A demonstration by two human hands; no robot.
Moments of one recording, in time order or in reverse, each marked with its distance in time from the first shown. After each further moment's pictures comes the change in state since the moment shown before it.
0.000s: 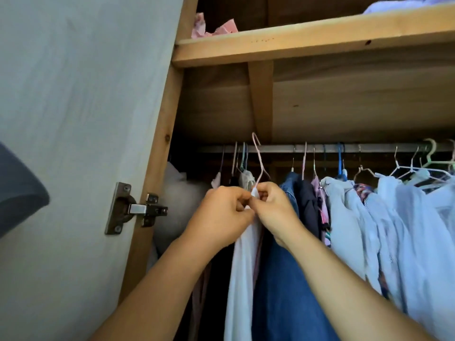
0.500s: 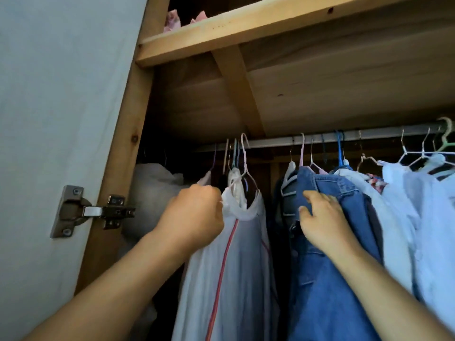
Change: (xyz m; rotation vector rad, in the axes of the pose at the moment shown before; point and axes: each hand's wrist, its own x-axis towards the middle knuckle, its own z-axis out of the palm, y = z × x) left_hand 0.008 0.034 0.019 0.814 0.011 -0.094; right_hand 0.012 0.077 -0.108 -0.552 0.085 -0.125
